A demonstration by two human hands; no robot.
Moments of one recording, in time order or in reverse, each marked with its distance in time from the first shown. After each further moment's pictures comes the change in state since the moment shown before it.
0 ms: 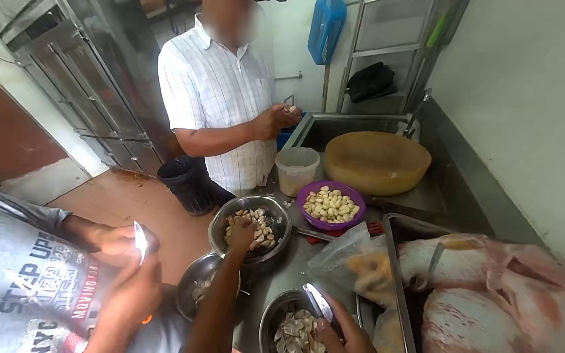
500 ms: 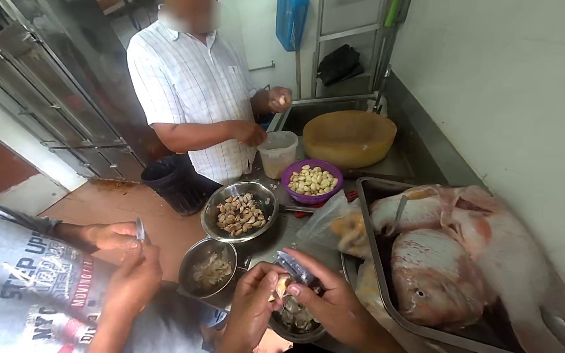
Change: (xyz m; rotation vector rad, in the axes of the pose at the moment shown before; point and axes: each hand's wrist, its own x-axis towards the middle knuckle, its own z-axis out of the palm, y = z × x) left_hand -0.255 -0.006 -0.011 -0.886 -0.518 0.334; right_hand 0.003 -0.013 0.014 0.274 -0.054 -0.427
